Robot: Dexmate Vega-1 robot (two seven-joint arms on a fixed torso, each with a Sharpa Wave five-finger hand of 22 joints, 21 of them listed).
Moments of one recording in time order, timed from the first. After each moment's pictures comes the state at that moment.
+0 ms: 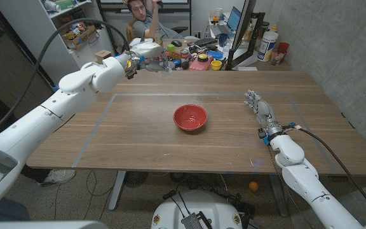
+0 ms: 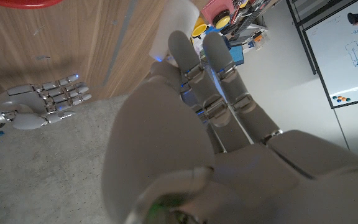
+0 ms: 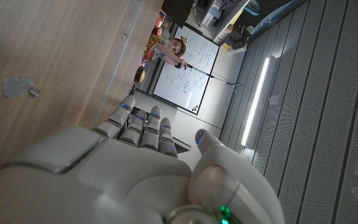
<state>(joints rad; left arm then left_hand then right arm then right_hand) 0.59 0.89 0.44 -1.82 0.63 -0.19 -0.10 1.36 0.01 0.27 -0.13 0.19 1.20 -0.01 0.35 0.19 1.14 -0.13 0.33 0.33 1.38 -0.23 0.42 0.33 0.91 -0.12 1.06 0.18 -1.20 -0.42 -0.12 -1.58 0.36 0.35 0.02 0.18 0.14 0.39 0.14 0.19 0.13 0.04 0.18 0.18 0.22 0.04 0.20 0.18 0.10 -0.03 0.18 0.17 0.05 -0.04 0.49 0.19</state>
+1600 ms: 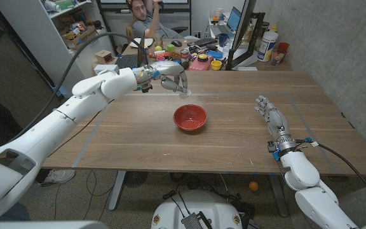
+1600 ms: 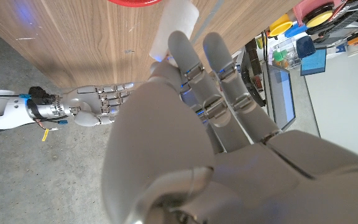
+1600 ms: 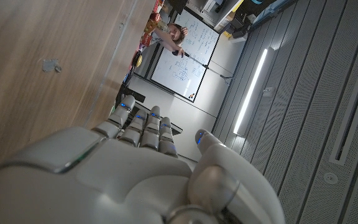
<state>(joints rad) 0.59 0.80 0.47 -1.74 0.51 -0.45 -0.28 1.36 0.01 0.27 -0.13 0.19 1.21 -0.02 0.34 0.19 1.14 -0.13 0.31 0.37 1.38 -0.23 0.42 0.34 0.90 -0.12 1.07 0.18 -1.43 -0.47 -0.07 -1.80 0.33 0.39 -0.13 0.18 0.14 0.39 0.14 0.19 0.13 0.04 0.18 0.18 0.22 0.04 0.20 0.18 0.10 -0.03 0.18 0.17 0.05 -0.04 0.48 0.19</state>
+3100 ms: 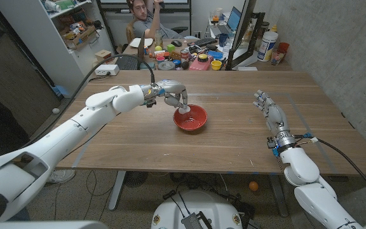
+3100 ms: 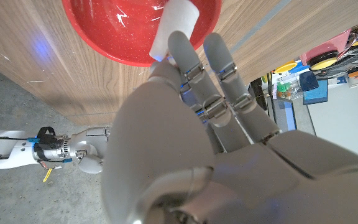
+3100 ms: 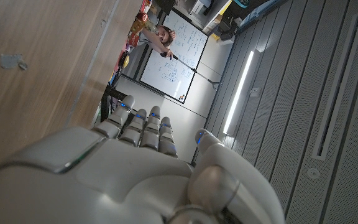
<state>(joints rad) 0.57 0.73 0.59 -1.58 0.62 -0.47 -0.22 1.36 0.00 0.27 -0.12 0.19 1.21 -0.01 0.32 0.20 1.15 -0.12 0.29 0.39 1.38 -0.23 0.42 0.35 0.89 -0.12 1.08 0.18 -1.40 -0.48 -0.08 -1.78 0.35 0.44 -0.10 0.18 0.14 0.39 0.14 0.19 0.13 0.04 0.18 0.18 0.22 0.04 0.20 0.18 0.10 -0.03 0.18 0.17 0.05 -0.04 0.47 0.19</state>
